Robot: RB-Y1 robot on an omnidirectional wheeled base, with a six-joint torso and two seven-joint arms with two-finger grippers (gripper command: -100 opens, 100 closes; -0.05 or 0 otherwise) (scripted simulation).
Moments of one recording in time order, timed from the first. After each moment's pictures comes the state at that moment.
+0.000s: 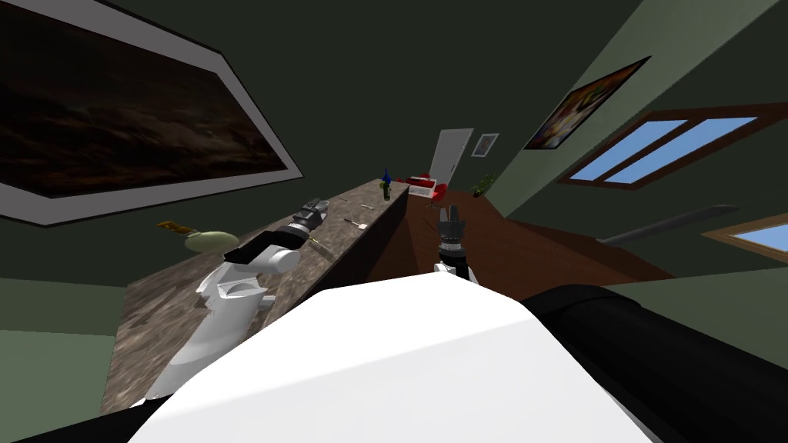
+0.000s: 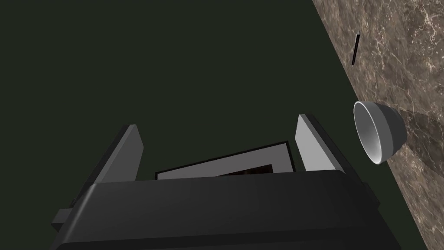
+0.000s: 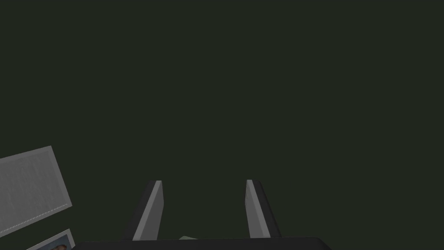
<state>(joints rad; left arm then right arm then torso) 0.15 0.66 0.18 -2.16 0.58 0.35 -0.16 0.53 -0.05 0.01 -2.25 0.04 -0.62 -0.10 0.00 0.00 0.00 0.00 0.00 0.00</state>
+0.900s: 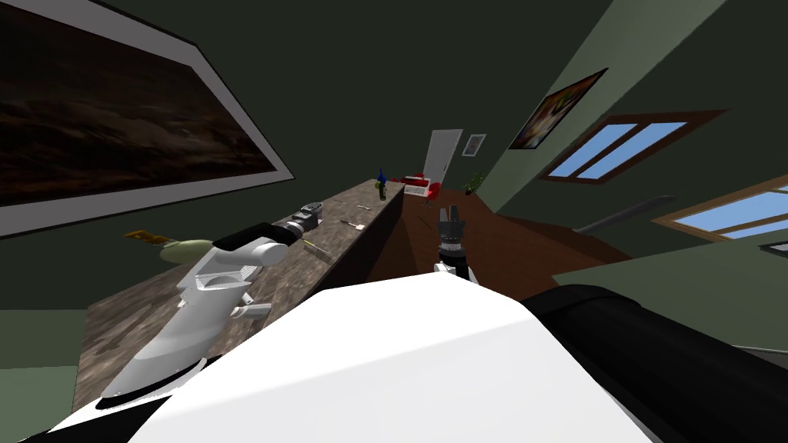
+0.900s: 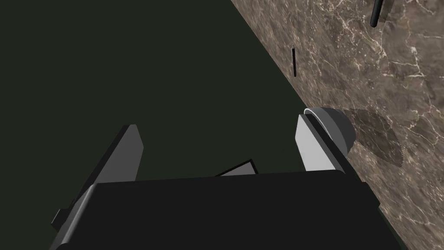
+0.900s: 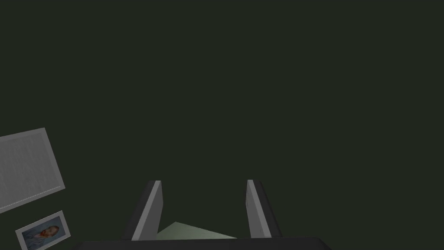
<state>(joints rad) 0.09 0.79 0.21 -2.07 0.71 0.59 -0.20 0.53 -0.05 0.01 -2.25 0.04 -0.62 -0.10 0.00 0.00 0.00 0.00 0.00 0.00</state>
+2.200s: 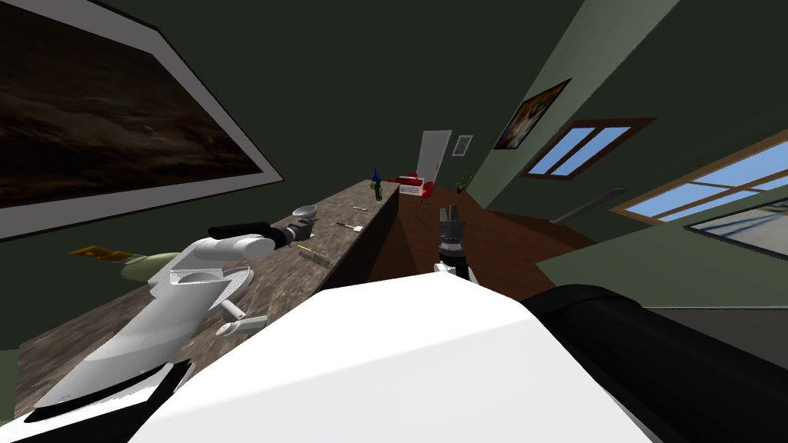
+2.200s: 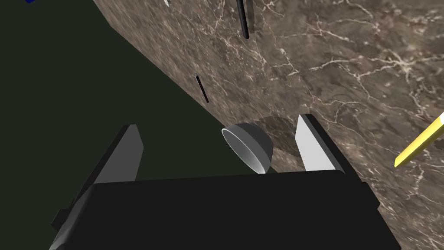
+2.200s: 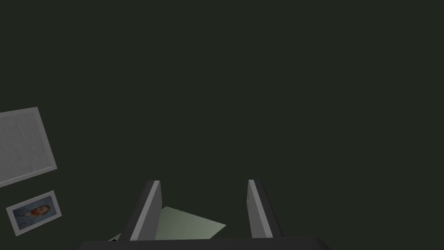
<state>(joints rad) 0.07 0.92 0.24 -1.94 0.86 0.92 -0.27 0.53 -0.05 0.01 -2.25 0.04 -0.62 -0.10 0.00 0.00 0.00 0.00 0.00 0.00</state>
